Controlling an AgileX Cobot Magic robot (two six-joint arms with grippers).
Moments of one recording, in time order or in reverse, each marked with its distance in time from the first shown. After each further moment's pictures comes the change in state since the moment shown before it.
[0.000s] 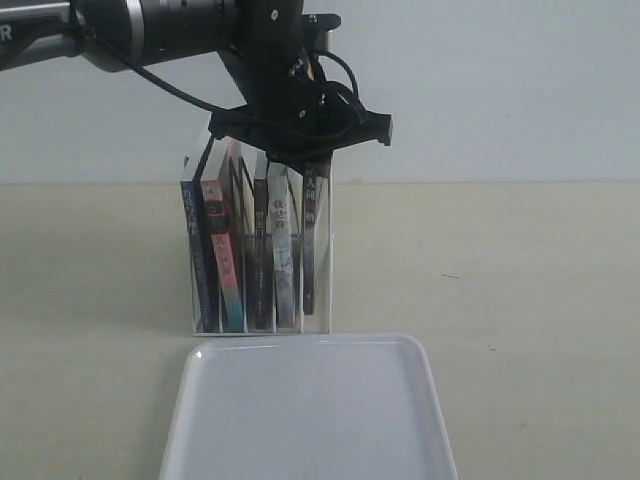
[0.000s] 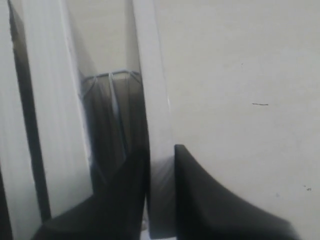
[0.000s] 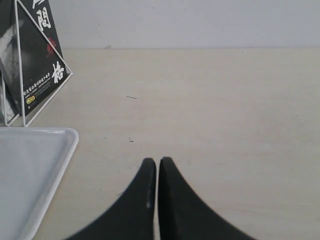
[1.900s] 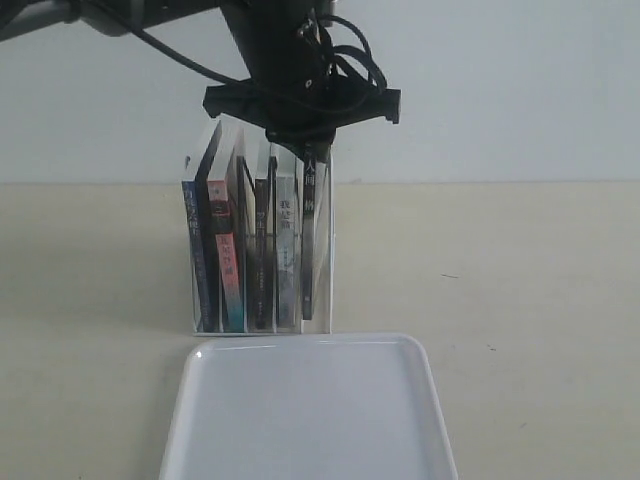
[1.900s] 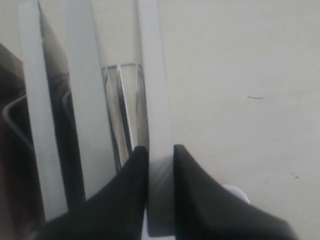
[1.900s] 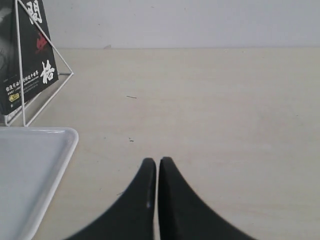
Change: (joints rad) left arm -0.036 -0.003 -0.116 0.032 0.171 -0.042; right arm 0.000 0.000 0.000 0.000 0.000 0.000
